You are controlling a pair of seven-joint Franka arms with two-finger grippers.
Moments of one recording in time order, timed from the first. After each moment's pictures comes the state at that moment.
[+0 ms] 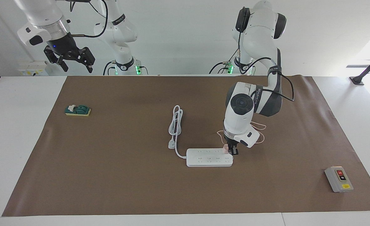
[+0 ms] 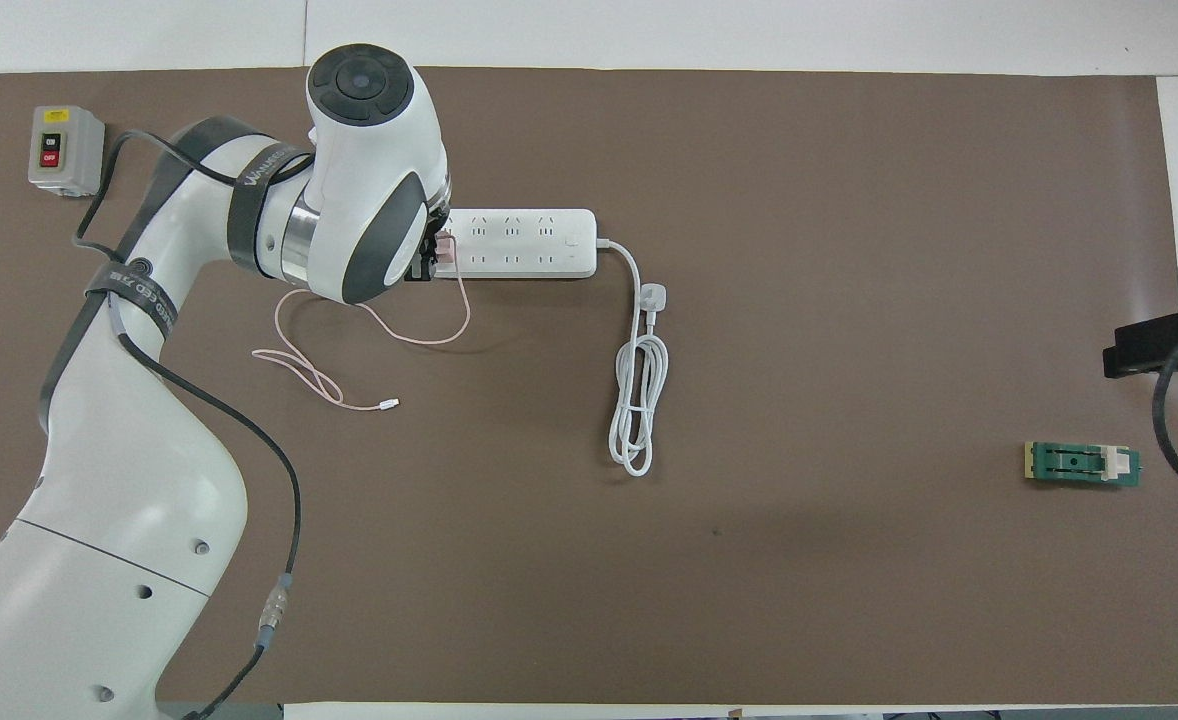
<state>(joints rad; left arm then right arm) -0.41 0.63 -0.02 -1.31 0.10 1.89 -1.98 -0.08 -0.12 0.04 -1.62 -0.01 1.45 0.05</state>
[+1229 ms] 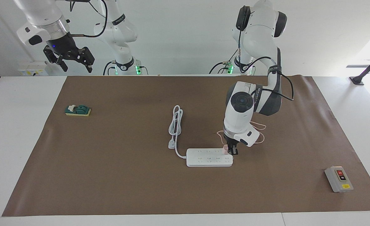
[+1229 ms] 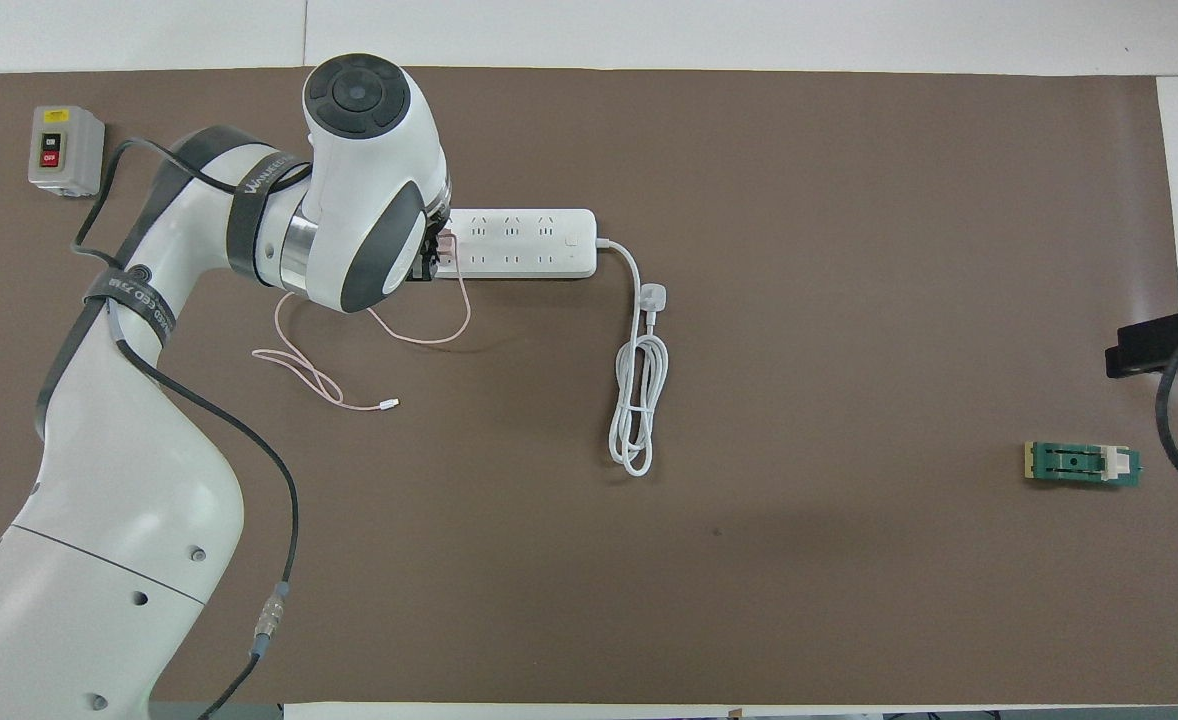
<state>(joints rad) -0.41 0.61 -0.02 -1.36 0.10 1.95 -1.97 -0.08 -0.12 0.04 -1.62 -0.01 1.45 0.05</state>
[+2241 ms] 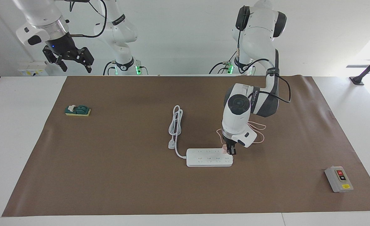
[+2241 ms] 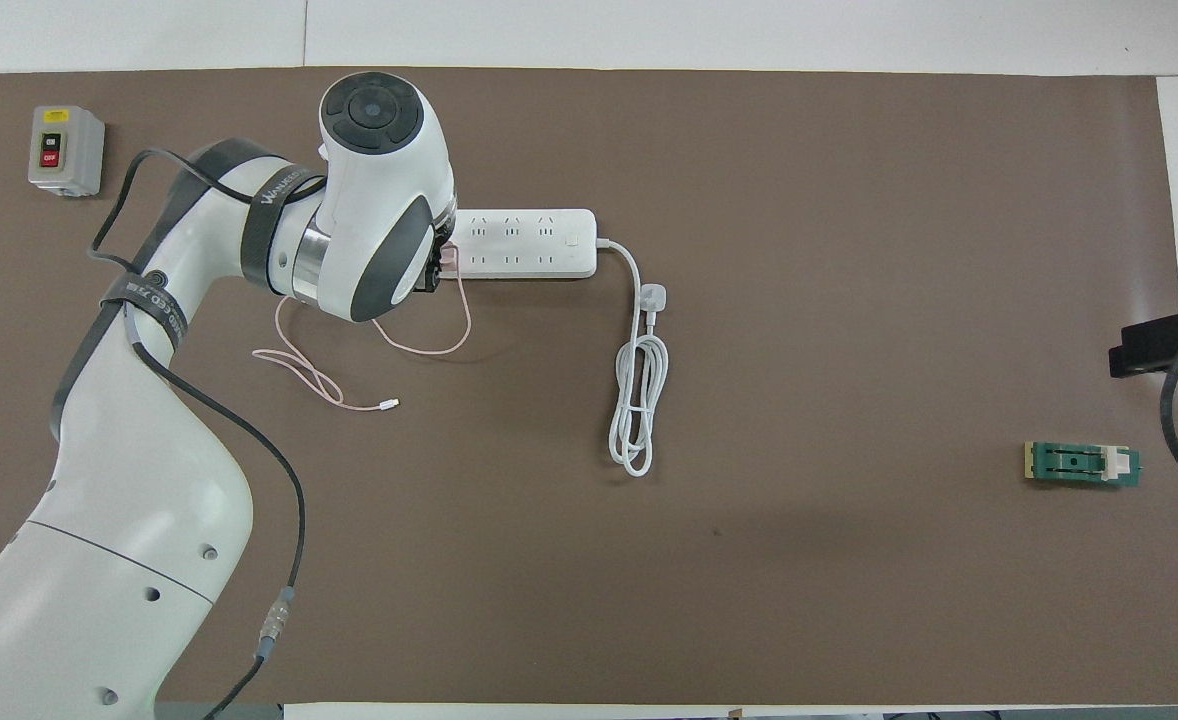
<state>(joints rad) -0.42 0.61 -0.02 -1.39 0.11 1.97 -1.97 -0.08 -0.12 0.04 -1.62 -0.01 1.45 0.05</state>
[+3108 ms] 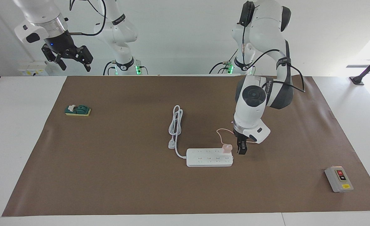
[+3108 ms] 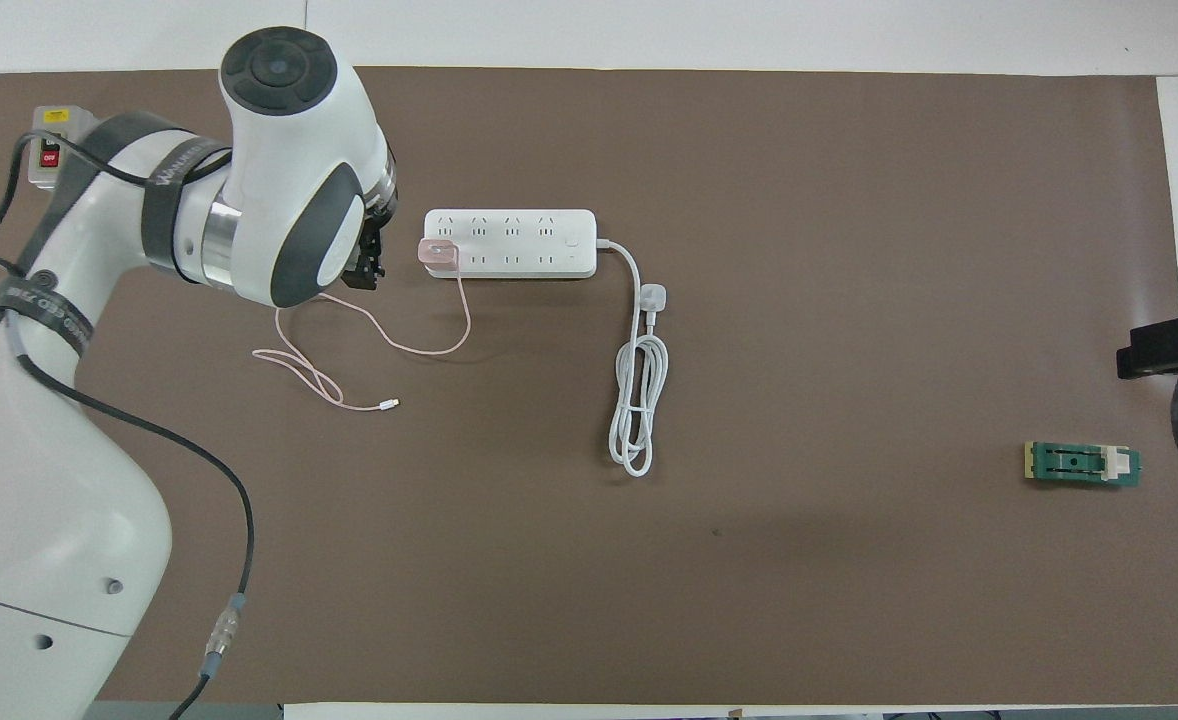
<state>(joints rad) -0.35 0.51 -0.02 -1.39 0.11 1.87 -1.77 -0.08 -0.13 0.04 -1.62 -0.01 1.45 0.05</state>
